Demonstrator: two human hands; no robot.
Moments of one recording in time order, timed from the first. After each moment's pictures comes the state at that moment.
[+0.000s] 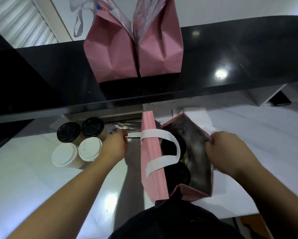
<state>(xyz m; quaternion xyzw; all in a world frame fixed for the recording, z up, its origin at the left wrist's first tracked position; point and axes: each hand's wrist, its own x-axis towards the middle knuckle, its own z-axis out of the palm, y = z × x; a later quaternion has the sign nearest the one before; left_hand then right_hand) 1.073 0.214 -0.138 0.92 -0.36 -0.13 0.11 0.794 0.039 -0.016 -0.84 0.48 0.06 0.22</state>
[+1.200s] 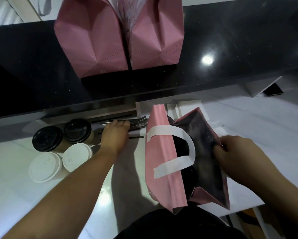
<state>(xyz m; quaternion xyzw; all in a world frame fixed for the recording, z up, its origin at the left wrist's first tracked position) 1.114 0.156 -0.201 0.87 -0.50 -0.03 -0.02 0.795 0.036 -0.015 -0.82 0.52 0.08 0.20</state>
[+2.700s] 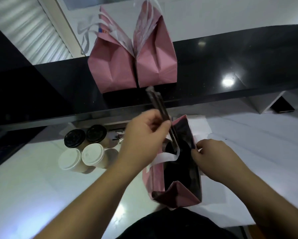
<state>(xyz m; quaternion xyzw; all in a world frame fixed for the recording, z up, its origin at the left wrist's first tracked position) 0.943 0.165 0.024 0.74 -0.37 -0.18 0.53 0.784 0.040 -0.013 -0.88 0.41 0.04 0.24</state>
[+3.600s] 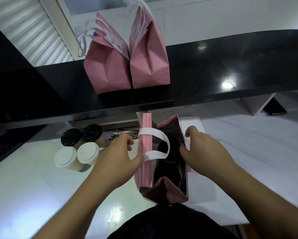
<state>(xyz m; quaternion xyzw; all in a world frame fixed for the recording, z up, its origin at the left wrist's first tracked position) 0.937 0.223 0.004 0.91 -0.34 -0.15 0.20 0.778 0.031 -0.013 -0.91 0.36 -0.04 0.22</state>
